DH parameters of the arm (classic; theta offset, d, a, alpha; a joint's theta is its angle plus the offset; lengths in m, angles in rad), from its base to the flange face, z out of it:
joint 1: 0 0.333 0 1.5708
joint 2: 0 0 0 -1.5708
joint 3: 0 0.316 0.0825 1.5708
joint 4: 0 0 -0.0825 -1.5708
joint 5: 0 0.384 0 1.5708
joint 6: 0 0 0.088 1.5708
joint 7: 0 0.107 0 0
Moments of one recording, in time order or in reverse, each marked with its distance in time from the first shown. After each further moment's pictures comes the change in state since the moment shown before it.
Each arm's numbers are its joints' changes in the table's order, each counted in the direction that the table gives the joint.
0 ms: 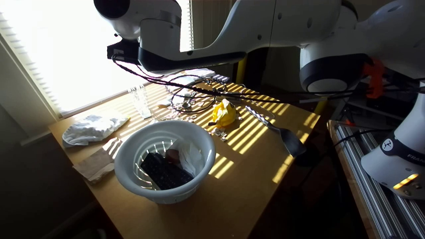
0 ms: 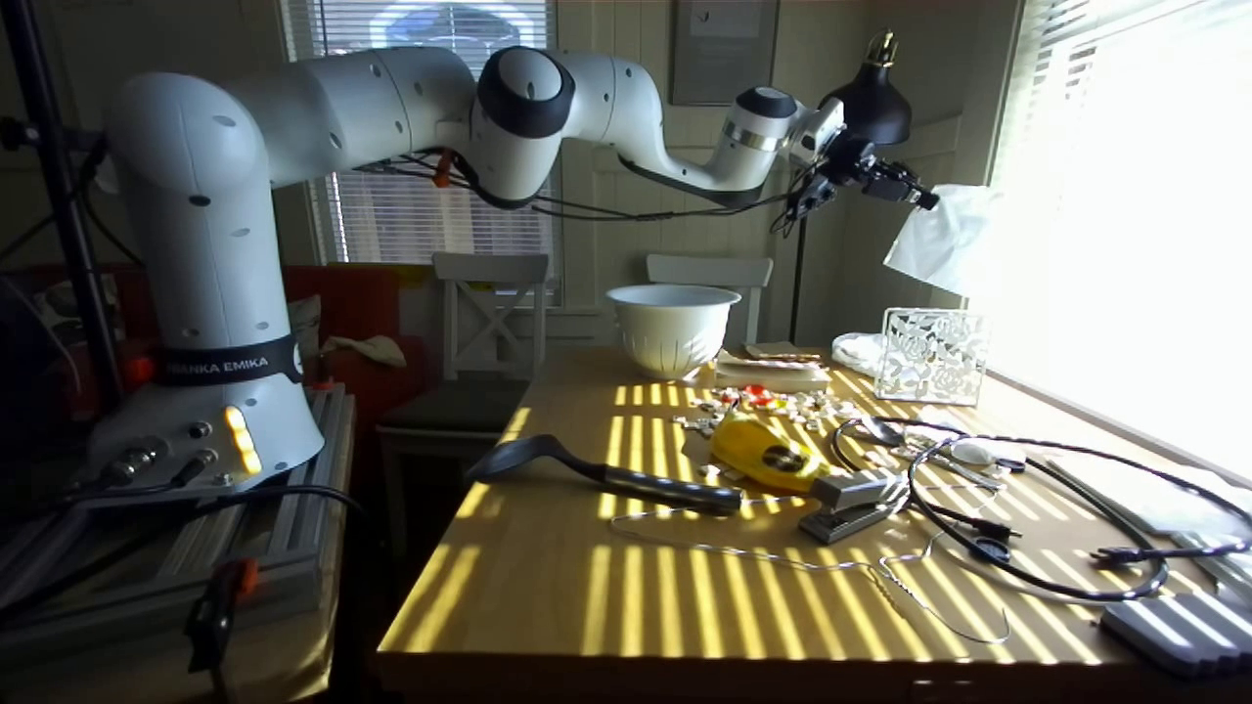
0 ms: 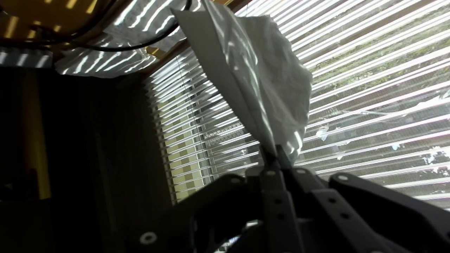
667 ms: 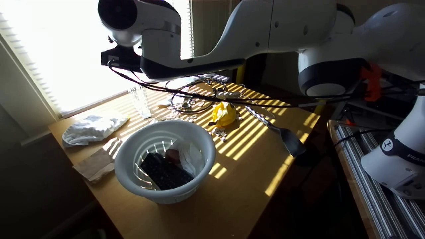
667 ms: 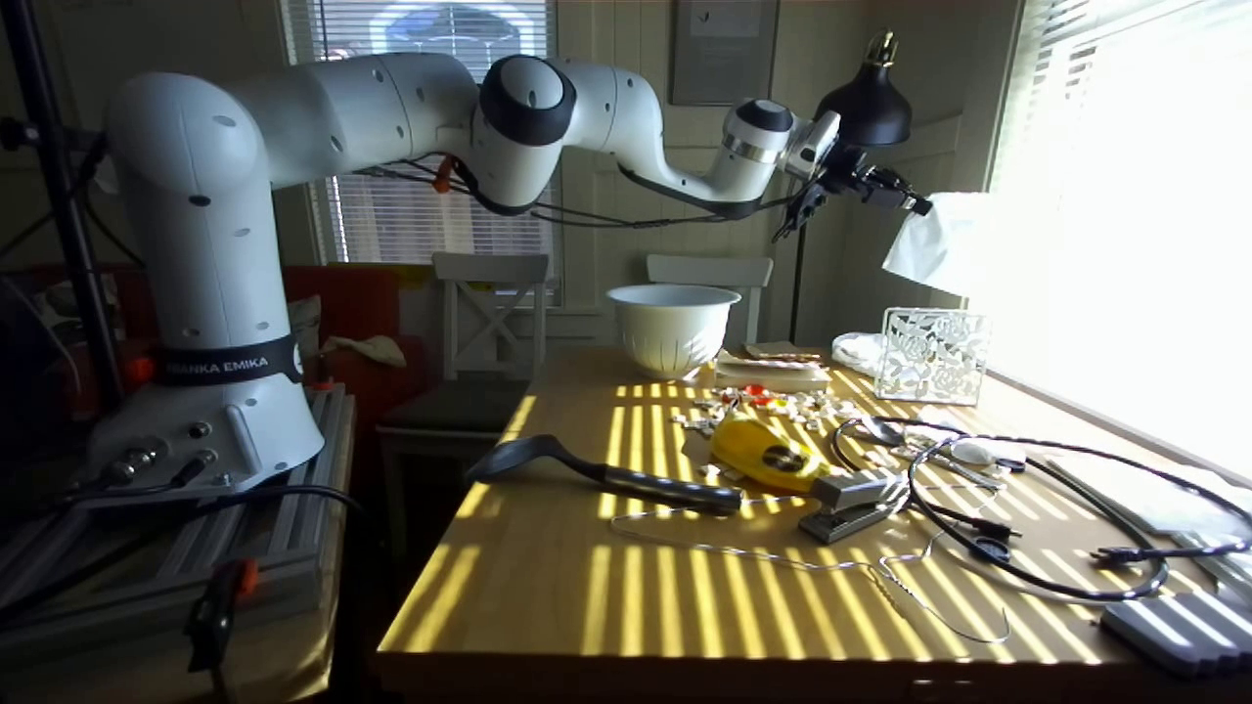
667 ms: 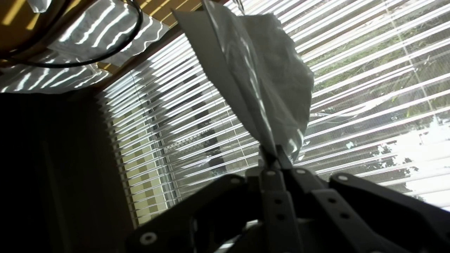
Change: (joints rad) arm 0.000 -0.026 0.001 0.000 -0.004 0.156 0.017
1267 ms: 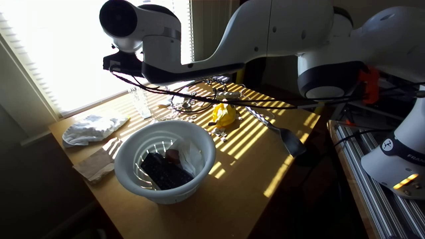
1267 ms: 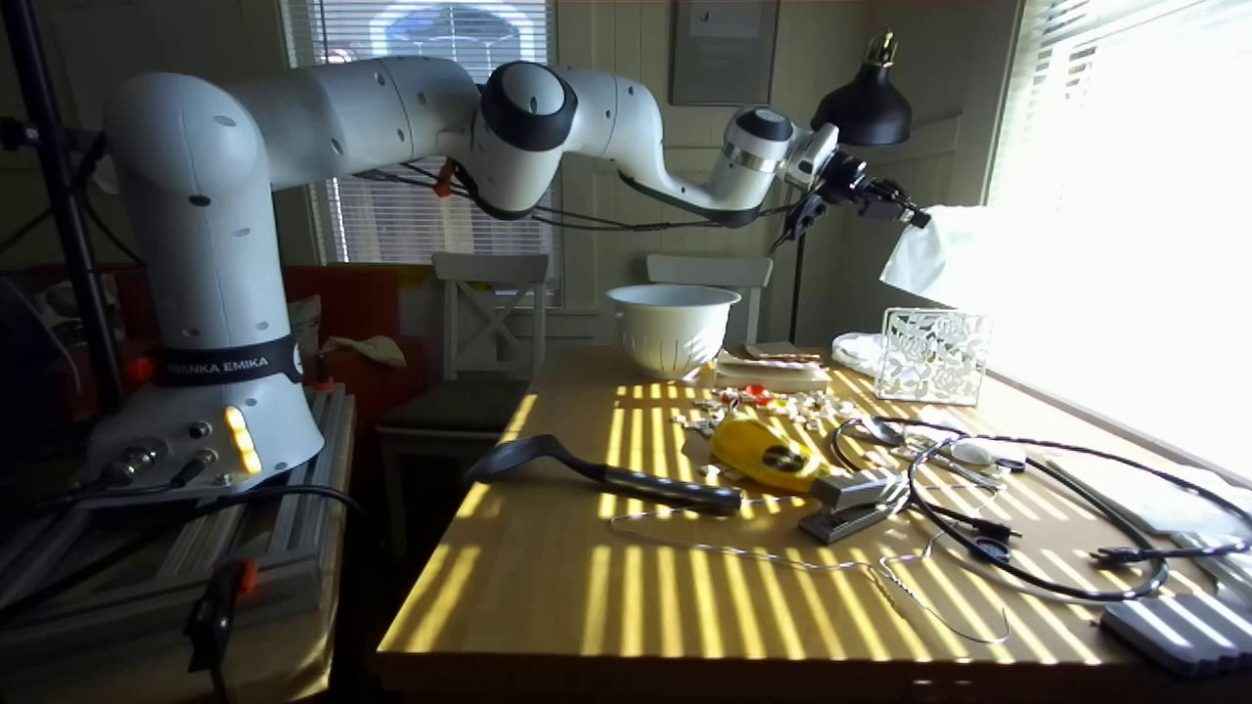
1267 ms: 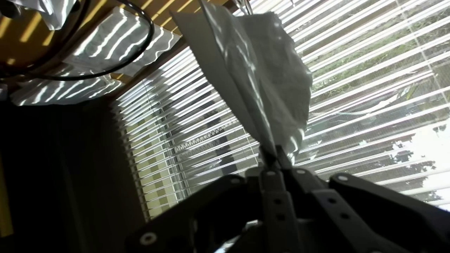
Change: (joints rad) arm 0.000 -0.018 0.000 0.000 0.000 -0.024 0.047
